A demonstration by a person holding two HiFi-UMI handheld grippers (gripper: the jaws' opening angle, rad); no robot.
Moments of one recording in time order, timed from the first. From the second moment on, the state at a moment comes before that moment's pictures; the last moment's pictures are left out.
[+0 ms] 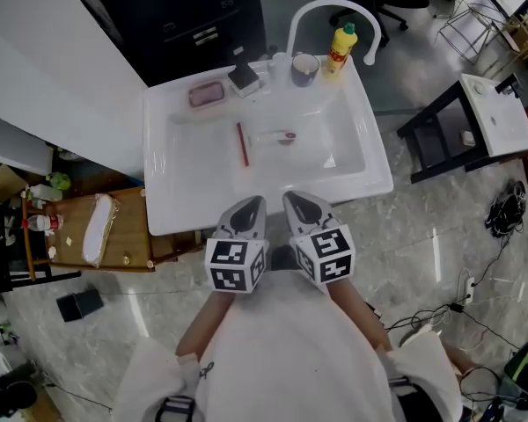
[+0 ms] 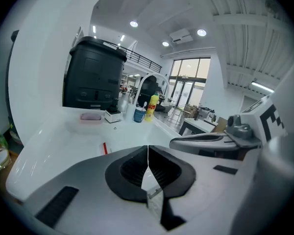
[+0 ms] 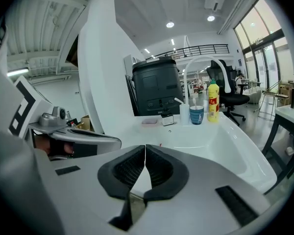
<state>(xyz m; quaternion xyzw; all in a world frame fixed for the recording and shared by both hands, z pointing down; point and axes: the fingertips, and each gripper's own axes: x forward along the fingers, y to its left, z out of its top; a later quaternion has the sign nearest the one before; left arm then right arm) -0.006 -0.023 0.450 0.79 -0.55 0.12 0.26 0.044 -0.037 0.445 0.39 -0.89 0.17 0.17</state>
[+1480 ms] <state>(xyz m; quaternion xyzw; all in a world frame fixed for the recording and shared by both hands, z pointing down) 0.011 -0.087 0.461 0.74 -0.61 0.11 0.27 0.062 -0.109 0.452 0.31 -0.92 0.16 0.16</state>
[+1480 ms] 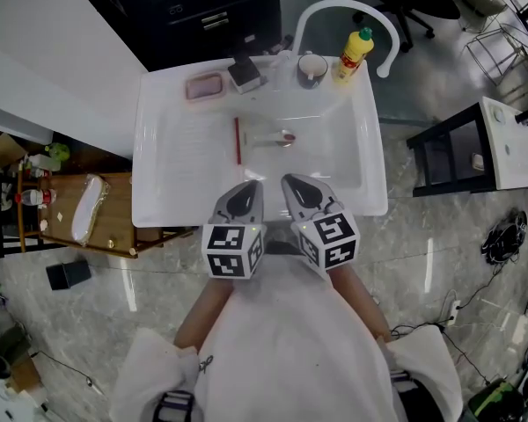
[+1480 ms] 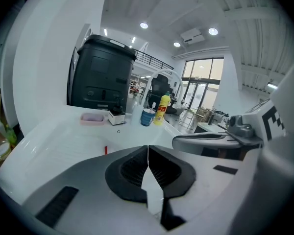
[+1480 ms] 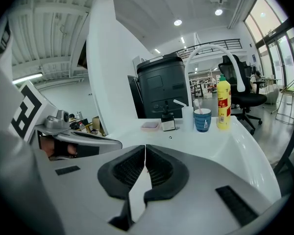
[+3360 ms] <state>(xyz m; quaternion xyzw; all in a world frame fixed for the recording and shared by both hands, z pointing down) -0.065 -0.167 0.505 0.73 -0.59 0.14 0.32 -0.015 -0.206 0.521 0.24 -0.92 0.14 0.28</state>
